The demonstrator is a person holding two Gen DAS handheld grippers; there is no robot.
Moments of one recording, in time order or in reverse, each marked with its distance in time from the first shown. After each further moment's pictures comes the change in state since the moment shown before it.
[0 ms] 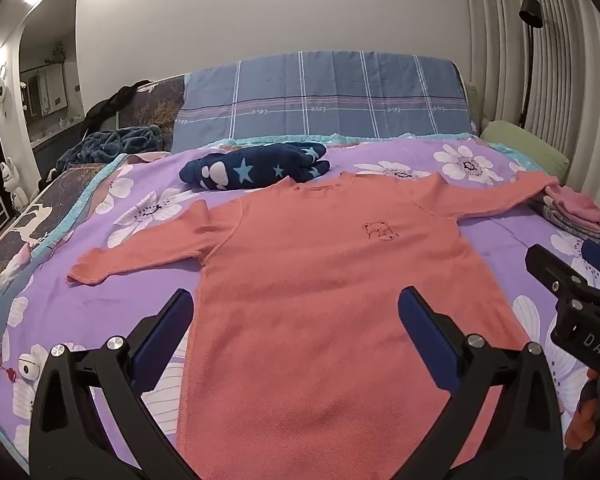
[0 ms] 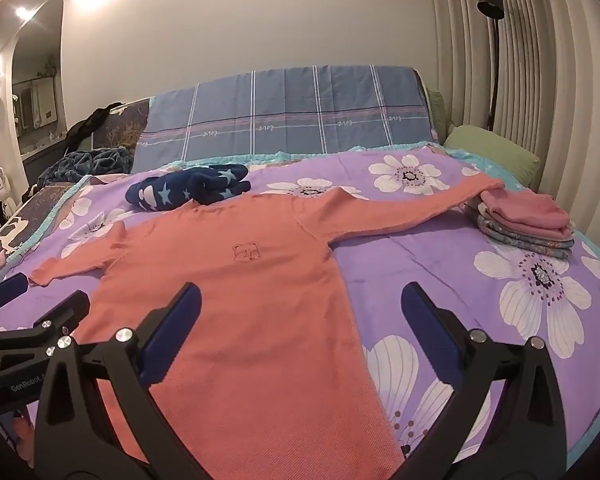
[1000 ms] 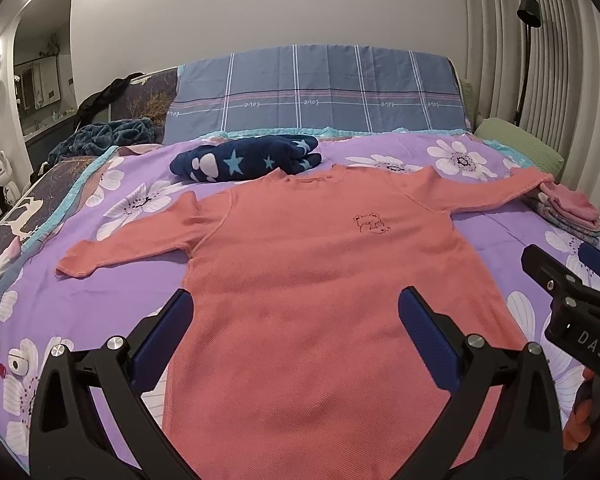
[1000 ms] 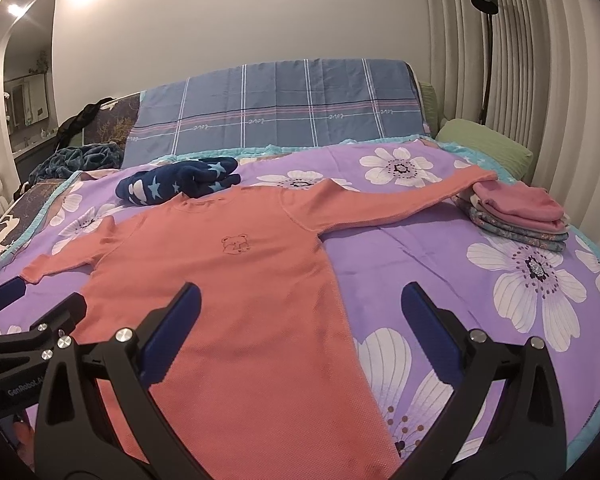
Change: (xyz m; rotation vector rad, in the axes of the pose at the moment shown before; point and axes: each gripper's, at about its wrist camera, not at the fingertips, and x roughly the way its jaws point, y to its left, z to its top) left arm 0.009 -0.005 -0.005 -0.008 0.025 -0.033; right arm 0.002 0.001 -0.001 0.004 0.020 -0.038
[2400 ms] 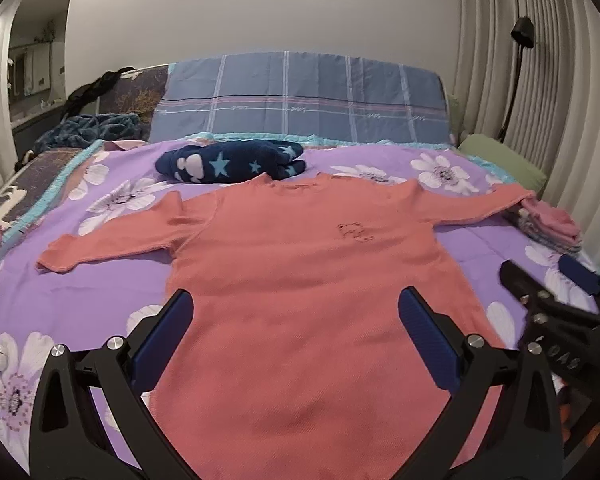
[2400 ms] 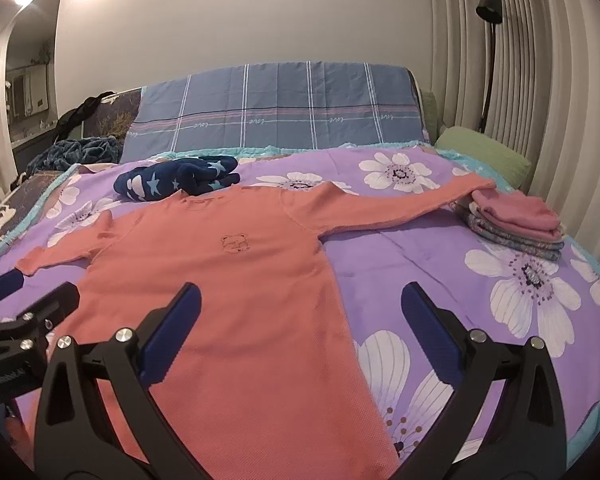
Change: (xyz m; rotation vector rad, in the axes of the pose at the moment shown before) left arm -0.004 0.012 -0.001 -0.058 -0.028 -0.105; right arm 0.000 0.013 -0.001 -0.046 -0.013 -0.040
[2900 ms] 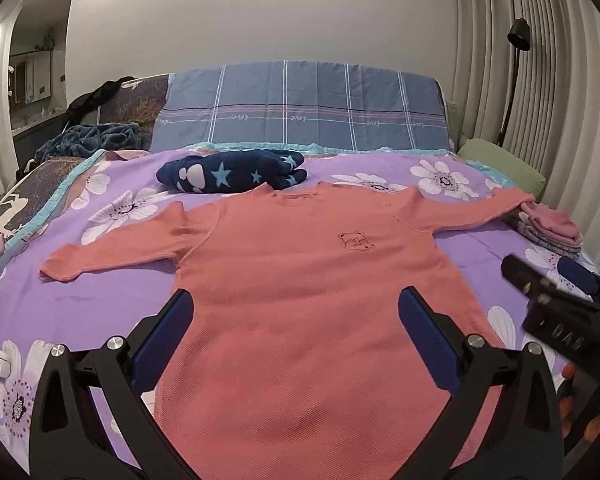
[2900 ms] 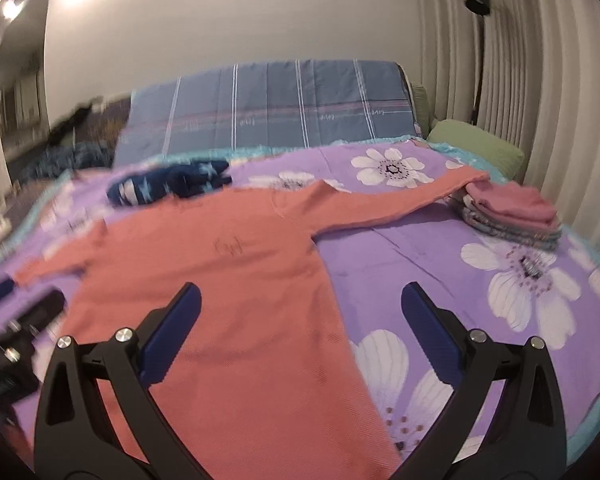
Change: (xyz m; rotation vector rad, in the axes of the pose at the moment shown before) left arm -0.005 -0.001 0.002 0.017 -0.032 0.018; right arm 0.000 -0.017 0.002 0.106 -0.021 0.025
